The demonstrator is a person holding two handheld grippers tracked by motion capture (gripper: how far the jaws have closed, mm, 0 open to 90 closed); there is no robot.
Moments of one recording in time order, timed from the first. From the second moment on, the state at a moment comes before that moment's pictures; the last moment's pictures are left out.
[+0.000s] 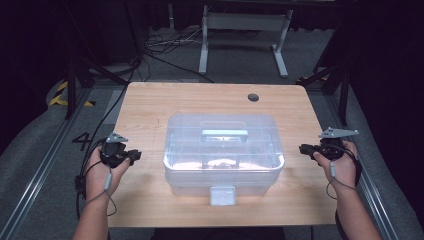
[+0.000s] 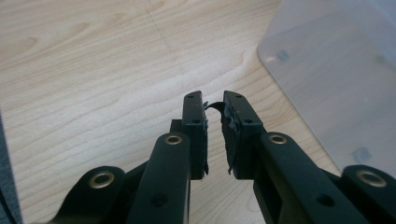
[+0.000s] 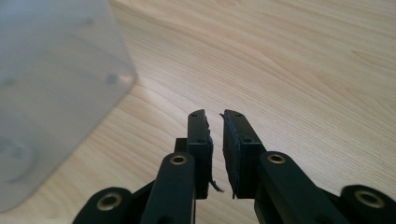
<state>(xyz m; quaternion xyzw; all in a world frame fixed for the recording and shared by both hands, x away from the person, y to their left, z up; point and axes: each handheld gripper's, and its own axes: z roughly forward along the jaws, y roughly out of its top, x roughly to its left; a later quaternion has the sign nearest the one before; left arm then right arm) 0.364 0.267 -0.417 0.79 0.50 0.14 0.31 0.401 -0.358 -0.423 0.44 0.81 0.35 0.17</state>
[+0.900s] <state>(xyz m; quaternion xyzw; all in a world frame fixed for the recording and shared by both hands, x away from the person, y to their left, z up) 0.363 0.259 -0.458 0.80 0.48 0.14 0.33 0.409 -0.356 -0.475 0.47 0.78 0.37 0.20</state>
